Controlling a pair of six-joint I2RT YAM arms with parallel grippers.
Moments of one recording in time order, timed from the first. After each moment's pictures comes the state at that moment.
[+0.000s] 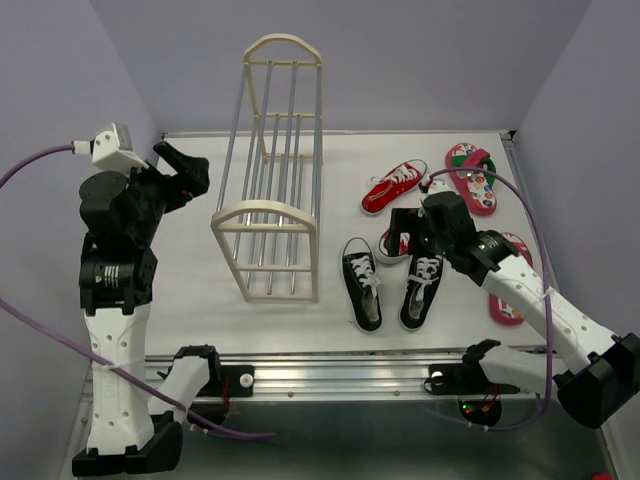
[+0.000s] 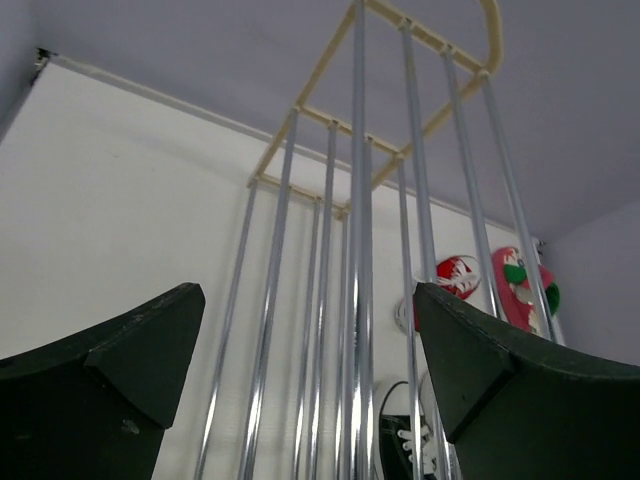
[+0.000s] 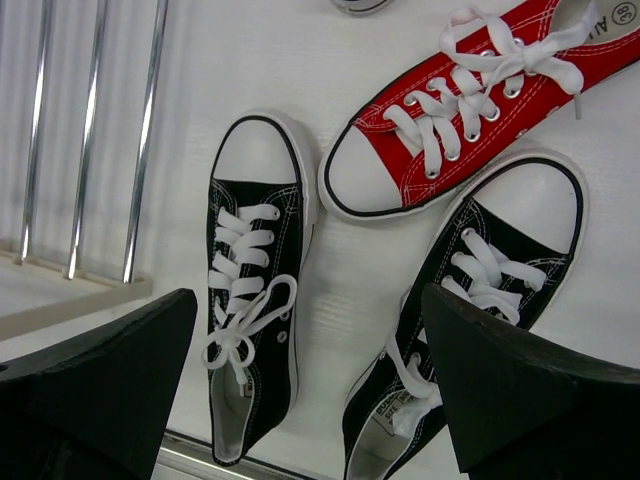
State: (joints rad) left arm 0.02 0.87 1.35 -0.62 0.02 -0.49; right arm 0.55 1.09 0.99 -0.60 0.16 0.45
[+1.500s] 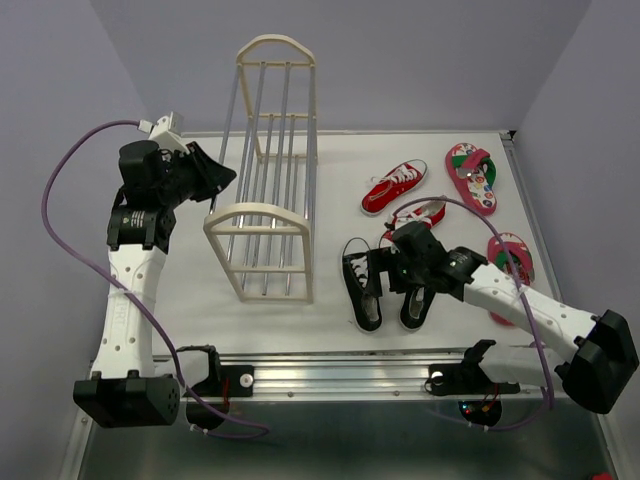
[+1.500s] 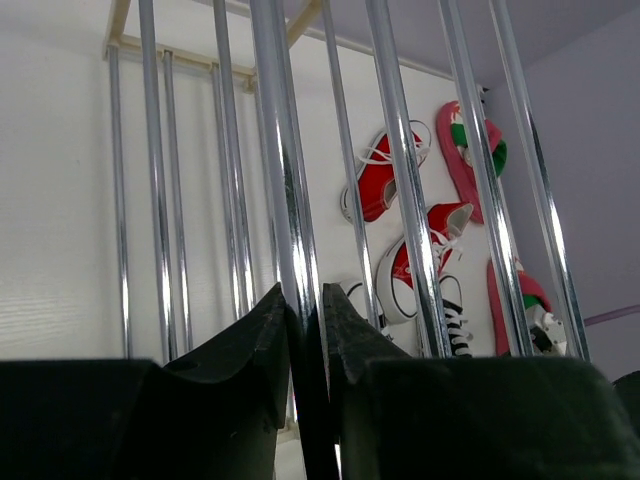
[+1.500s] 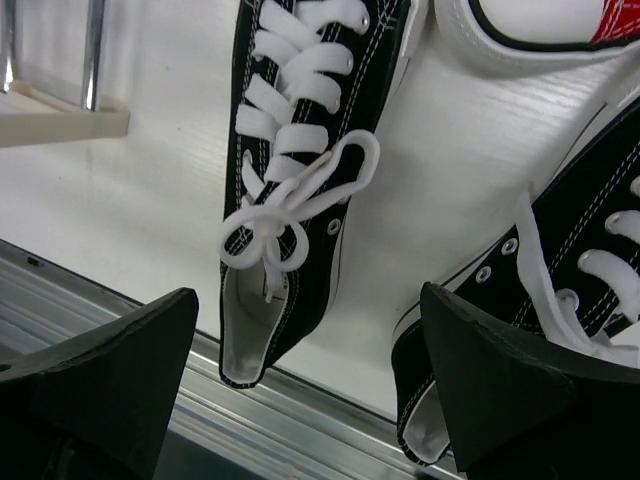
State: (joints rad) left arm 0.01 1.12 1.31 -0.56 0.44 -0.46; right arm 0.74 1.15 0.84 -0.60 0.03 0.50
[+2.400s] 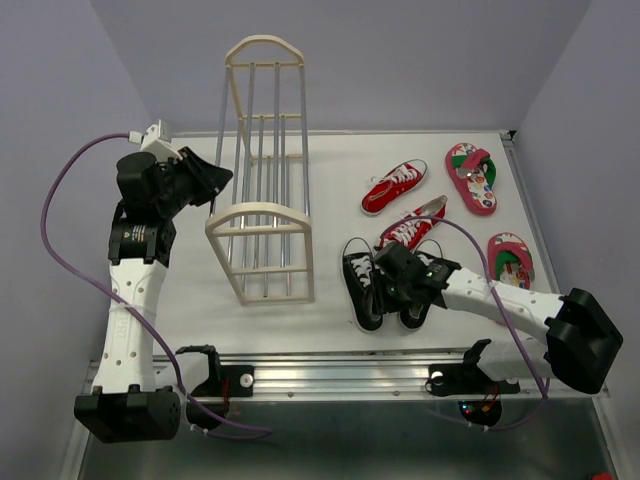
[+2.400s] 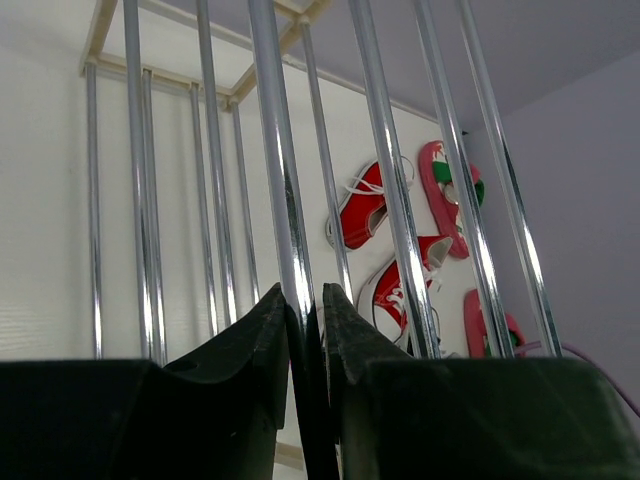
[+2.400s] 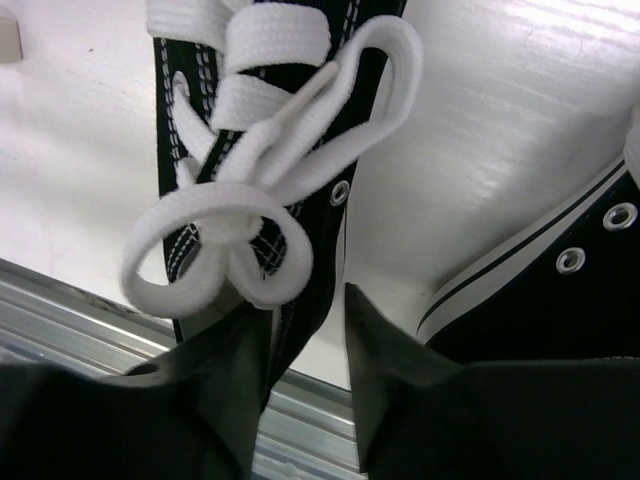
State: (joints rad) left arm 0.02 1.04 1.20 -0.45 0.40 -0.59; right arm 0.85 1.27 0.74 -0.57 0.05 0.61
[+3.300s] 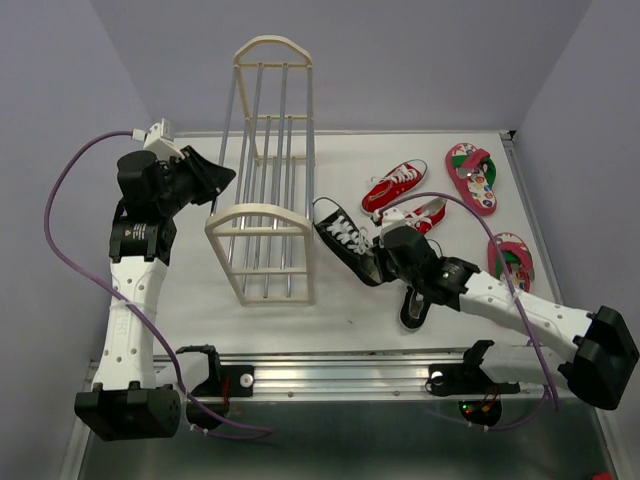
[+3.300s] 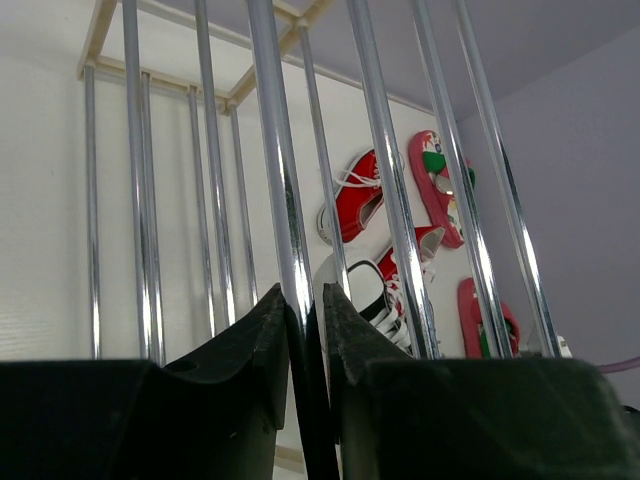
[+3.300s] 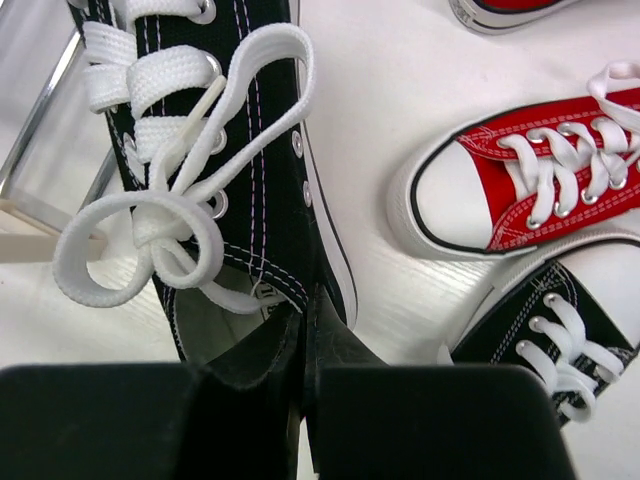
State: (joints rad) left arm 0.02 1.05 1.20 -0.43 0.44 -0.58; right arm 0.85 1.13 0.77 -0.28 0.32 0.27
